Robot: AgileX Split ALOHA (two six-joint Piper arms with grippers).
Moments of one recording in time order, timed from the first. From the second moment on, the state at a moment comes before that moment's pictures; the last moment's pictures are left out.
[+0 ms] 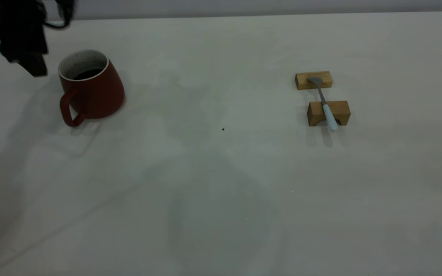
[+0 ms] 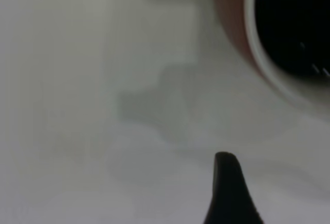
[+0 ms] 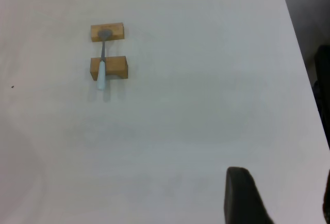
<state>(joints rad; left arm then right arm) -0.03 2.34 -1.60 0.11 0.63 1.25 -0.04 0.02 -0.47 0.03 1.14 -0.01</state>
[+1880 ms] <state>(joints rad) -0.38 1.91 -1.84 0.23 1.17 0.37 -0.04 0.02 -0.47 0.03 1.14 -0.01</state>
